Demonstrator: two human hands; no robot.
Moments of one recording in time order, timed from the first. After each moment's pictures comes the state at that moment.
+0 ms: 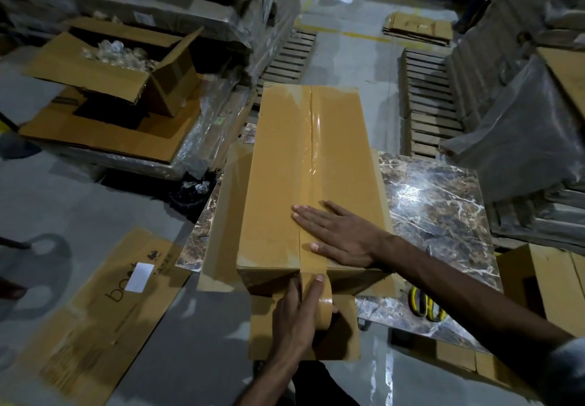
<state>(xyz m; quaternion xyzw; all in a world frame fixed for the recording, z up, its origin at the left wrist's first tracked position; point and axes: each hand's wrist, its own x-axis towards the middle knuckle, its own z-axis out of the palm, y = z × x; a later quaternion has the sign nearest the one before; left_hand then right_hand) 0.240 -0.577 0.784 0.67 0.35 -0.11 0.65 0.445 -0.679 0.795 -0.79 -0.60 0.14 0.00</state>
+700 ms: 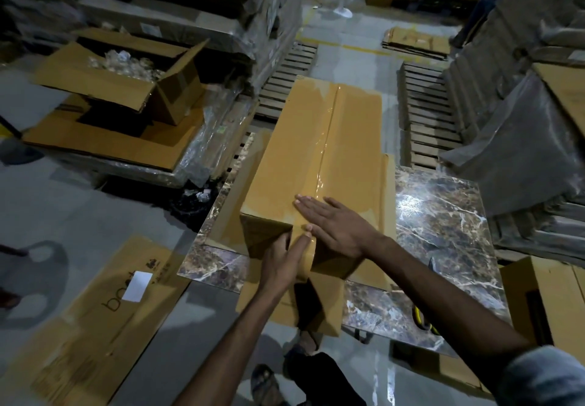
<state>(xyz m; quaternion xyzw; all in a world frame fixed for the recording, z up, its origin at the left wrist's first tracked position) 0.318 -0.508 0.788 0.73 0.28 -0.05 0.63 0.460 -0.648 0.797 -0.84 -0.52 0.14 0.05</state>
